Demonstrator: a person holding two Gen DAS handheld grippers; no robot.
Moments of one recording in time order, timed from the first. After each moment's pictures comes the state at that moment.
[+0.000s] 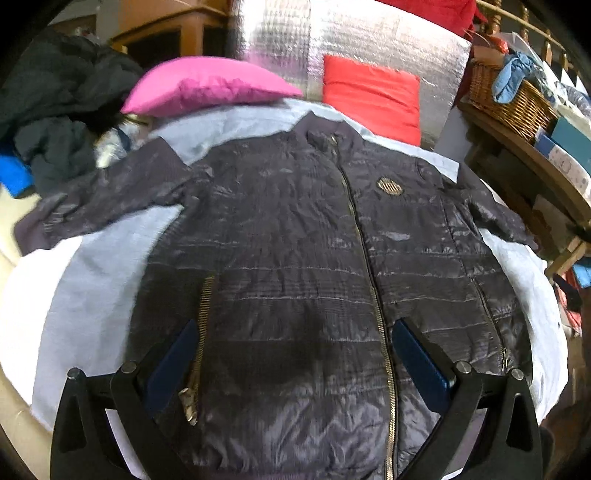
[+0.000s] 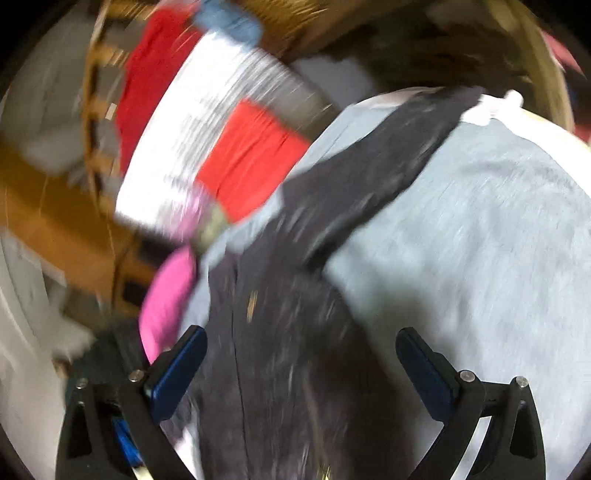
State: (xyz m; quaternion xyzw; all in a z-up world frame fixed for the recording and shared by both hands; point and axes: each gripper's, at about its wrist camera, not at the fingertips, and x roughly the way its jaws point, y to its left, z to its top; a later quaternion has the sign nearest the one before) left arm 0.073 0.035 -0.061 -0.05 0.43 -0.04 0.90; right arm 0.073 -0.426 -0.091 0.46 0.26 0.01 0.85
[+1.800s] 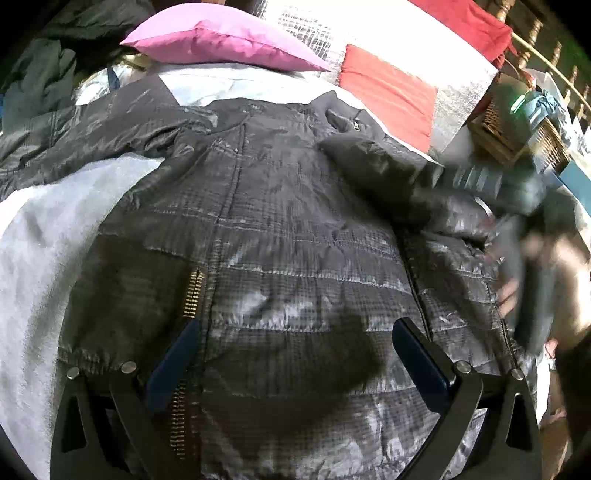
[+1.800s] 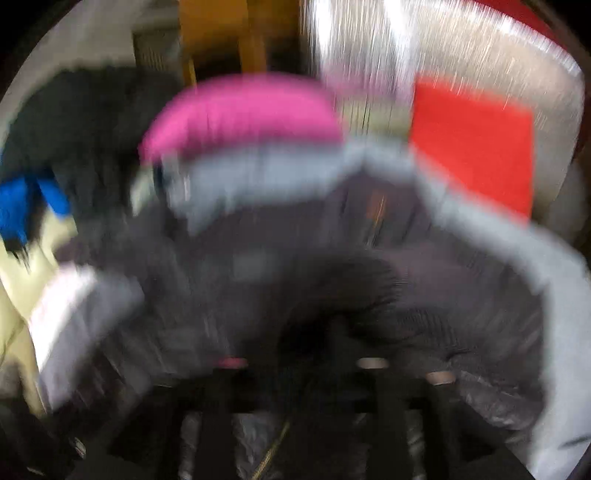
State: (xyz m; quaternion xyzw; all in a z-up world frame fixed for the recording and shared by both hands) left arm 0.121 0.073 -0.128 -0.14 0.43 -0.06 0.89; right arm 0.324 -0.062 -0.092 -0.08 0.40 0.17 0.90
